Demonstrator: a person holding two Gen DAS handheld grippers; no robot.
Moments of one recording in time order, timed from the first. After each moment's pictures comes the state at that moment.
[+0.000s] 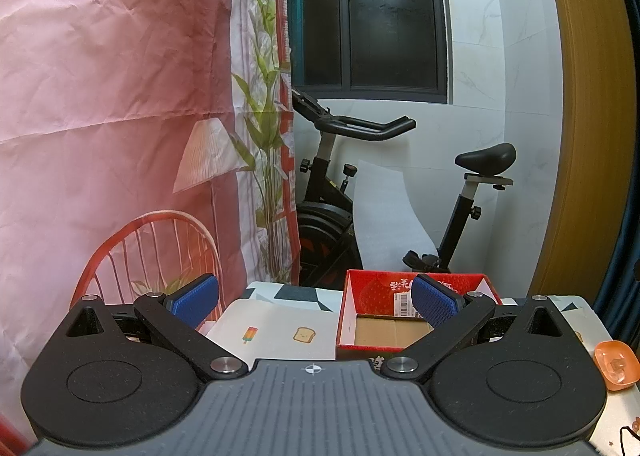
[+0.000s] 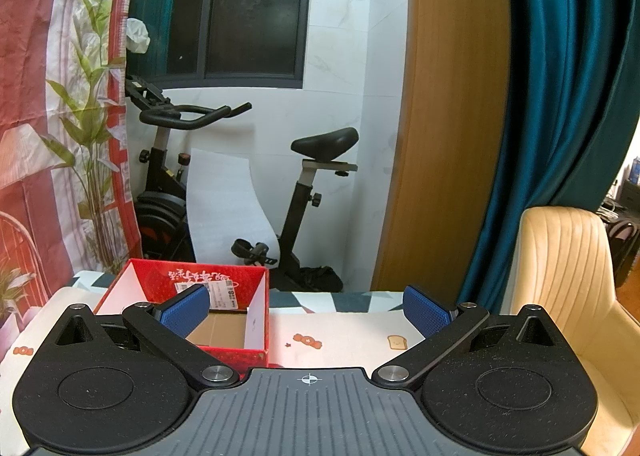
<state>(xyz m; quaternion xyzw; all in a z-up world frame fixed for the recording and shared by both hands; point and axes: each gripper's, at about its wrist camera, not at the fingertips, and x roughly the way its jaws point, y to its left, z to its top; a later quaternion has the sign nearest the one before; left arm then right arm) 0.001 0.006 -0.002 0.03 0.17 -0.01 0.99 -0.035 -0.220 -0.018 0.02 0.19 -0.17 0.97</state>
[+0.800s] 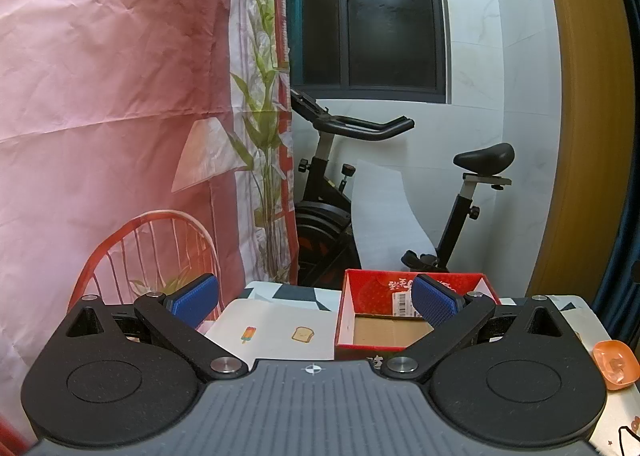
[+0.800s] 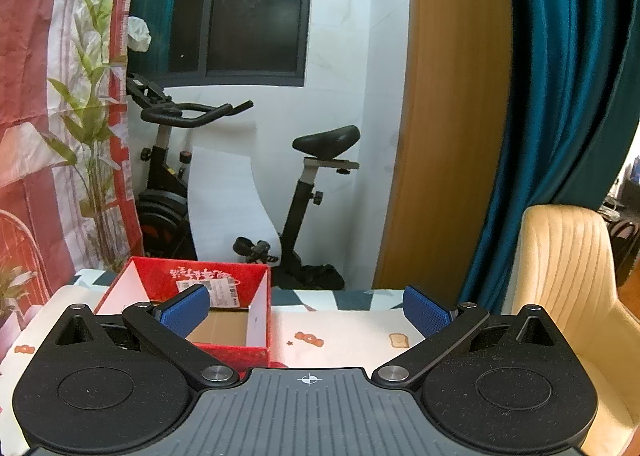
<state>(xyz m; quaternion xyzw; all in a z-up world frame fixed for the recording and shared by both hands) 0.000 0.007 -0.002 0.03 0.17 -0.01 0.99 -0.029 -0.219 -0.018 0.02 0.20 -0.17 0.97</state>
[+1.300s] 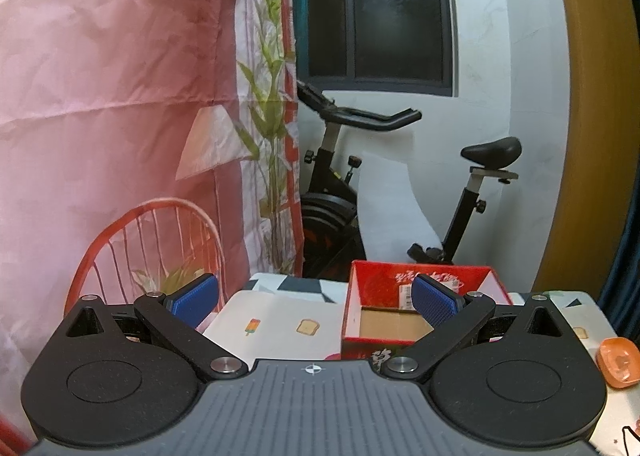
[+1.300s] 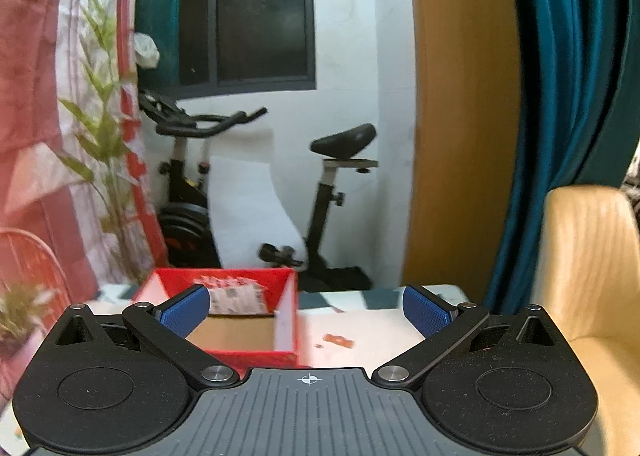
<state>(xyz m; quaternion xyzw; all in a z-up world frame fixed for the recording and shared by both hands) 0.005 0.008 -0.010 0.03 0.18 0.00 0.98 -0.031 -0.219 -0.034 0.07 0.18 -0.13 0.97</state>
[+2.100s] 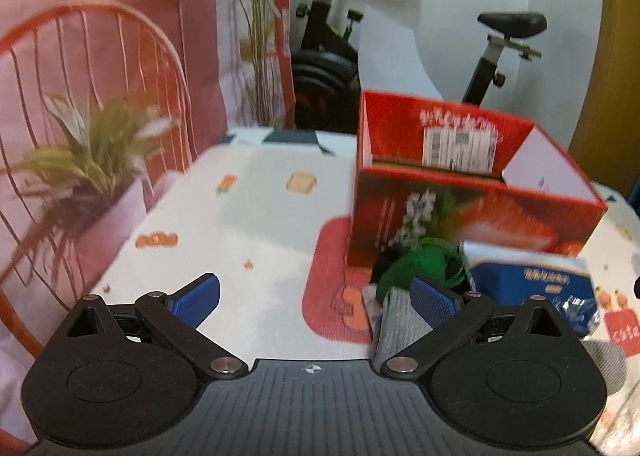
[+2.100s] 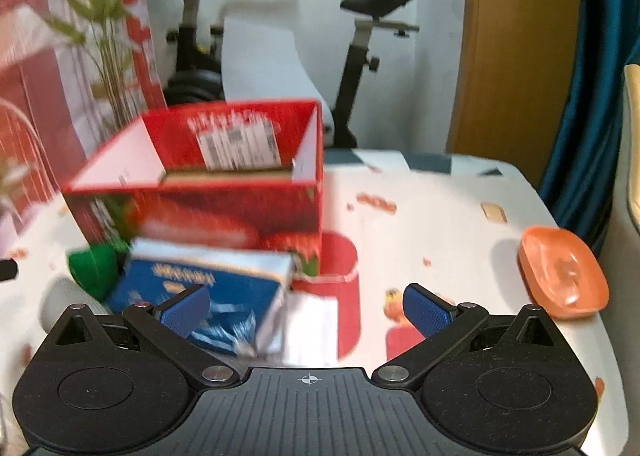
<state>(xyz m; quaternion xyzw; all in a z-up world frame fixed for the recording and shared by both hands) 0.097 0.037 -0.177 0.02 0.34 -0.02 0.94 0.051 -0.220 -0.218 0.05 0.34 -0.10 0.93</state>
